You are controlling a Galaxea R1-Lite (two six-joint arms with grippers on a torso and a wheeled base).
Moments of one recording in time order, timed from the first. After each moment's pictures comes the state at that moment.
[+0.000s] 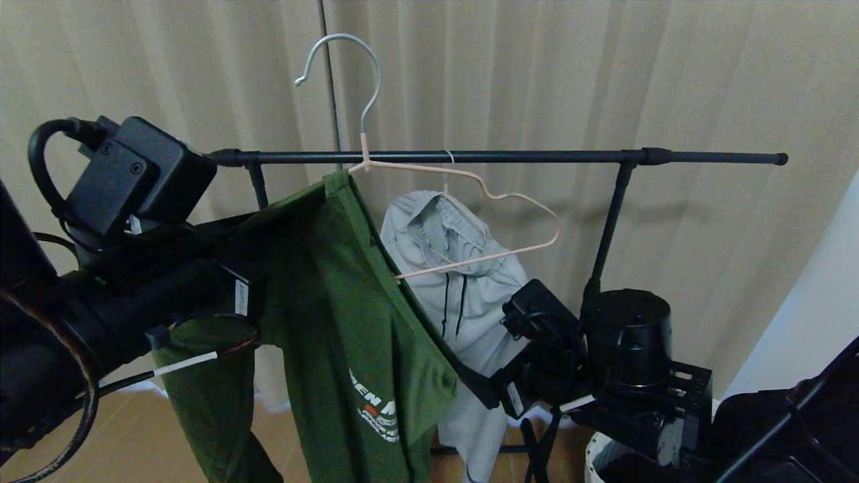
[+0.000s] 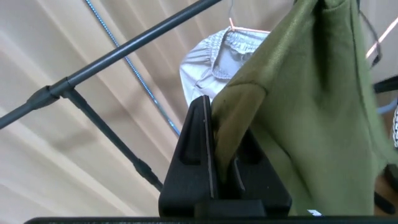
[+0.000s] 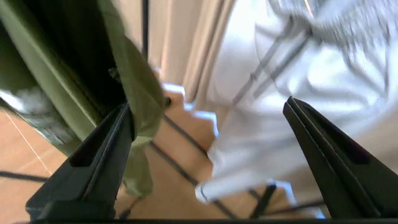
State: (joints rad) left arm -0.54 1.32 -0.65 -0.65 0.19 0.42; right arm 0.73 1.87 -0.62 -0.86 -0.12 -0.06
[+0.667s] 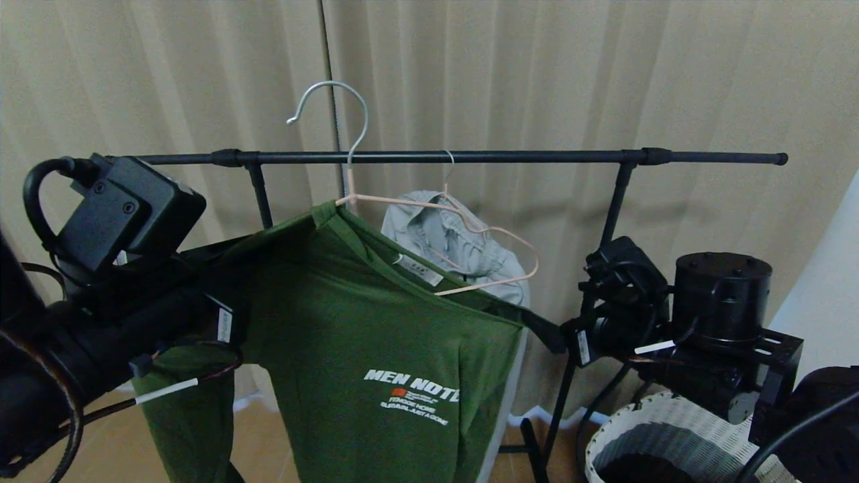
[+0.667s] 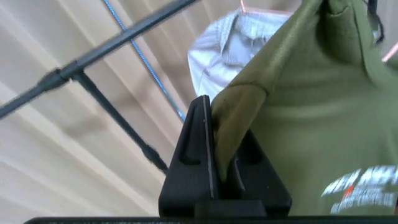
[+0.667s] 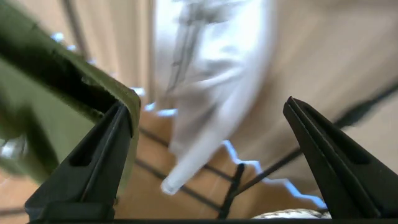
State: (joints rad) left arm -0.51 1.29 -0.57 -0.65 0.18 0.43; right arm 0.51 1.74 -0.58 -0.84 -0.13 -0.06
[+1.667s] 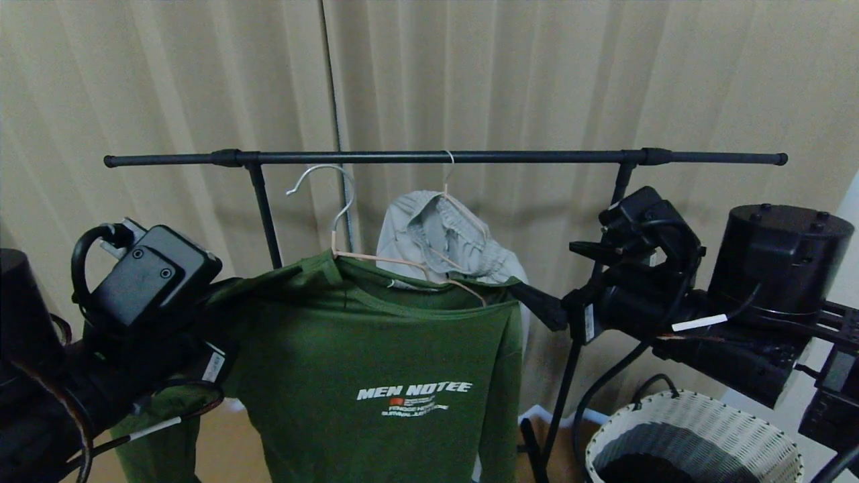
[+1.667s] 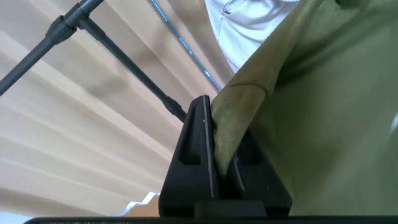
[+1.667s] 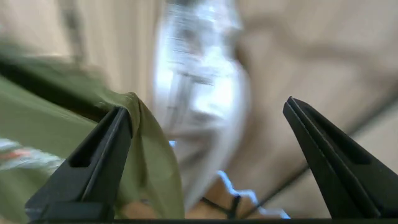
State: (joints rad) left arm -0.46 1.30 -0.46 -0.65 0.26 0.53; right arm 0.60 1.61 -0.68 -0.74 -0.09 -0.13
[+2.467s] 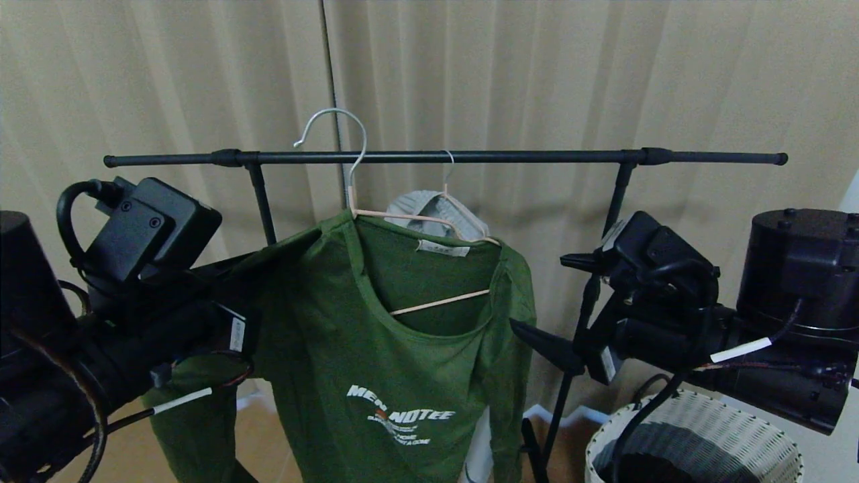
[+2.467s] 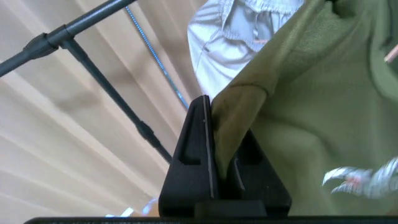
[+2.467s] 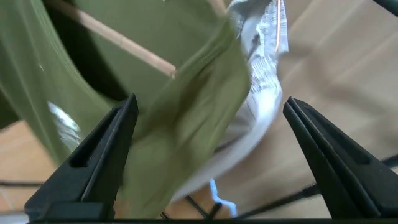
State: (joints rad) left arm -0.53 1.32 -0.55 -0.66 0.25 0.36; right arm 0.66 1.52 -0.68 -0.57 -0.02 -0.33
